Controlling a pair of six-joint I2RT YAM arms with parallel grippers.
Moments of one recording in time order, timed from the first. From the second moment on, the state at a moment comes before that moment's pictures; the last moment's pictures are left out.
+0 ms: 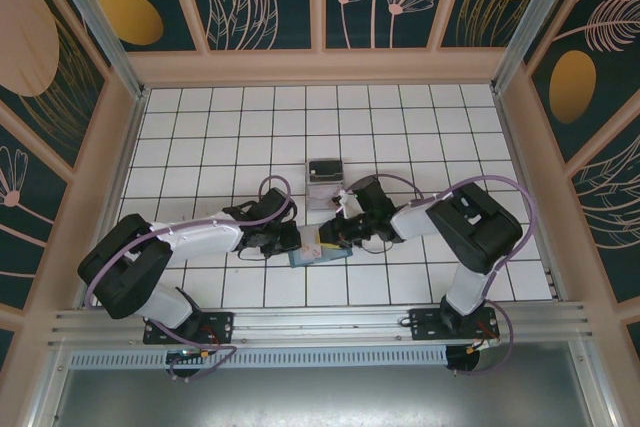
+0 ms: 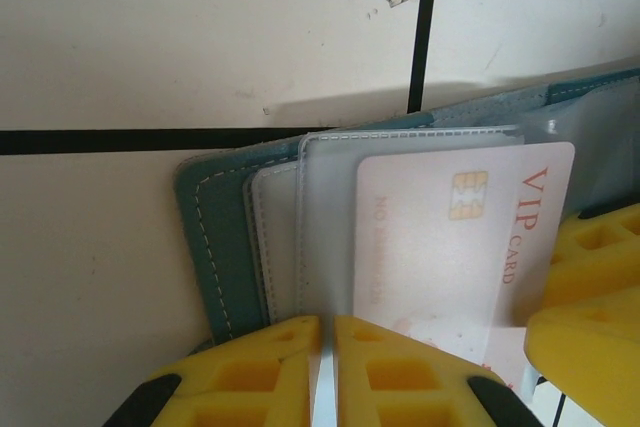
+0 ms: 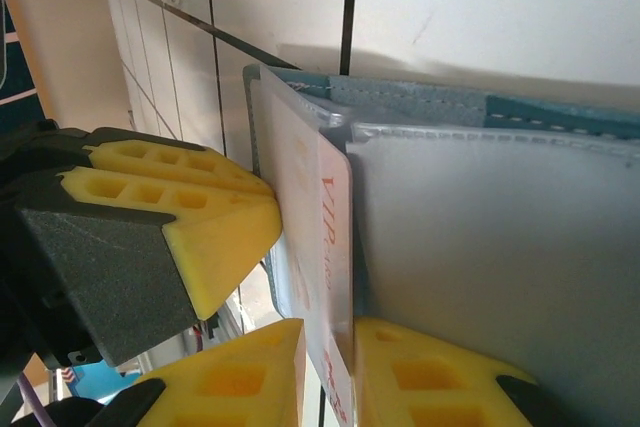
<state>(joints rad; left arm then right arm) -0.77 1.50 0.66 -0.28 0.19 -0.94 0.69 1.76 0.61 0.31 -0.83 0.85</state>
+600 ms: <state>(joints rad) -0.77 1.50 0.67 -0.28 0.19 -0.94 0.69 1.71 0.61 0.23 -0.78 0.83</state>
